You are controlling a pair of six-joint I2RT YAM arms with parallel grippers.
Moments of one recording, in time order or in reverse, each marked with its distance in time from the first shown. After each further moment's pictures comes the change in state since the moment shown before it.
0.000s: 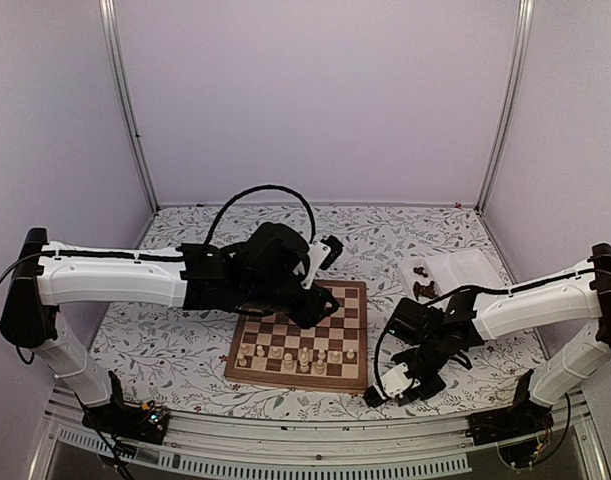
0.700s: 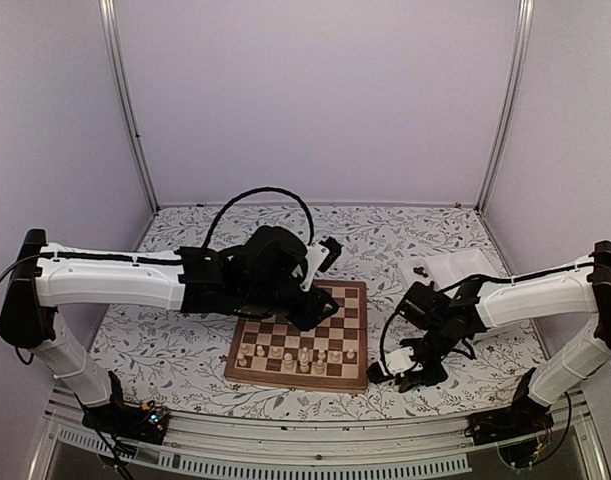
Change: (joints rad) left arm -0.006 -0.012 -0.021 0.022 -0.003 -0.006; right arm -0.129 -0.005 -0.009 0.014 -0.058 0.055
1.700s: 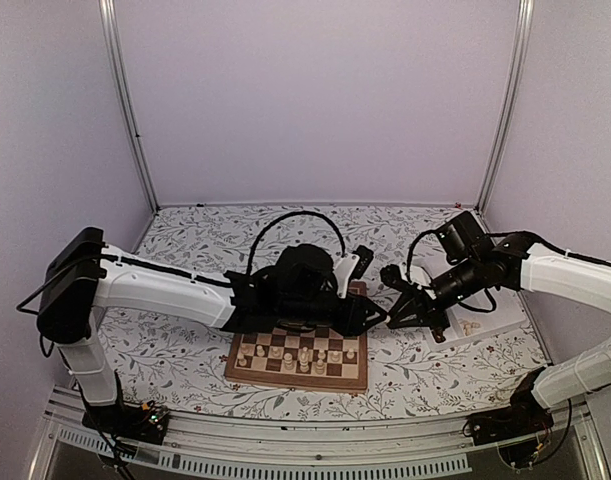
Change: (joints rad) left arm -0.021 0.222 -0.009 0.480 0.221 -0.209; right arm -0.272 -0.213 0.189 0.014 -0.375 0.242
